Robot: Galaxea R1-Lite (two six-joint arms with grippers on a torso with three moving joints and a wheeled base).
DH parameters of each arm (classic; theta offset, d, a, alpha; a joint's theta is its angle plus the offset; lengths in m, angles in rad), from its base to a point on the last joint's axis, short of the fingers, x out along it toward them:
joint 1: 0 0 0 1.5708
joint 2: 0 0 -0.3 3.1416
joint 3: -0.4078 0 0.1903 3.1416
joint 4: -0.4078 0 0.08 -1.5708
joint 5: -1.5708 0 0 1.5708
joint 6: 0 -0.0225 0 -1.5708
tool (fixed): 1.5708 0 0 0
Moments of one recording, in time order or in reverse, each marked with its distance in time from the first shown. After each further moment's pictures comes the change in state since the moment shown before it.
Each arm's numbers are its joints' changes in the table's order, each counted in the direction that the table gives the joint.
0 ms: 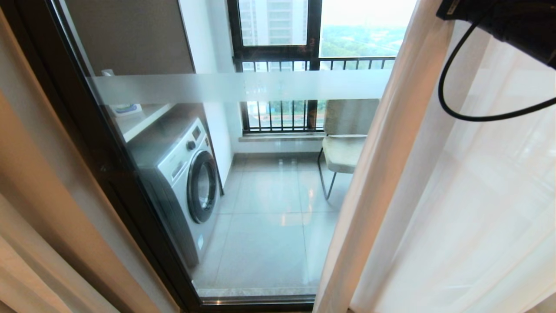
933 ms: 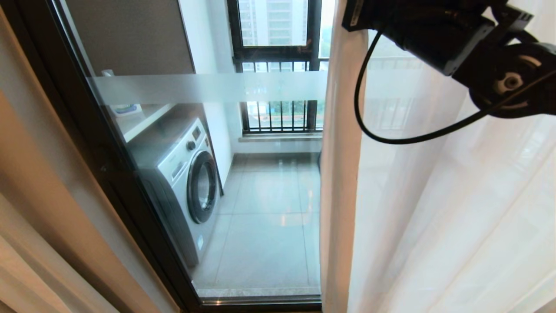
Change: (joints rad) left arm 0.000 0.000 0.000 0.000 0.000 0.000; right arm 0.342 -0.167 -0.144 -0.002 -0.166 0.138
